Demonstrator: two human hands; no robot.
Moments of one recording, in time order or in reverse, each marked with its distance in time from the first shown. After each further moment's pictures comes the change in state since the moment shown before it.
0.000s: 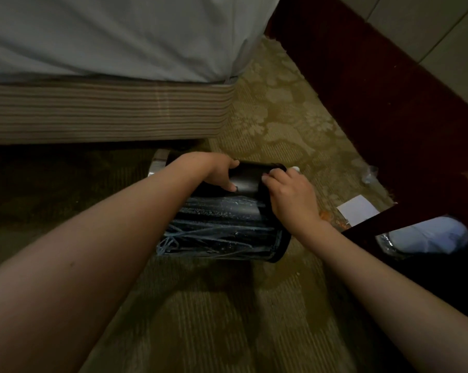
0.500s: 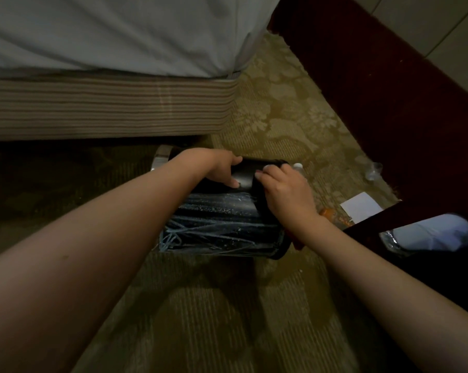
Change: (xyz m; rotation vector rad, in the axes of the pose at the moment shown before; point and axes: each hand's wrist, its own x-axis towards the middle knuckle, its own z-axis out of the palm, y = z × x) left_hand -0.002 0.000 0.001 0.031 0.010 0.020; right_hand 0.003 -0.008 0.004 0.043 0.010 -0.070
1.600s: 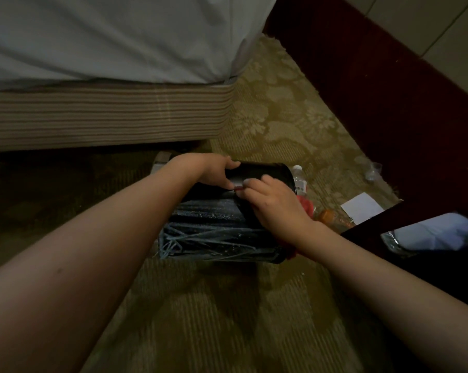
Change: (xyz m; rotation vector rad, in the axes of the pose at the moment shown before) left_hand 0.000 -0.009 0.001 -0.053 0.014 0.041; right_hand 0.002 -0.012 -0.003 0.166 -0.089 -0.211
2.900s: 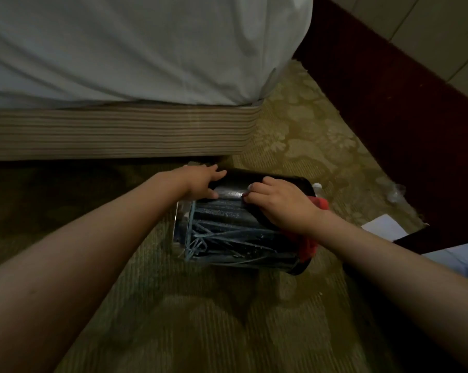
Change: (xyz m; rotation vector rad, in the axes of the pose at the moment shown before) left_hand -0.024 -0.074 0.006 0.148 0.119 -0.041; right_hand 0.047 0.005 -0.011 -0.023 -0.149 -0.212
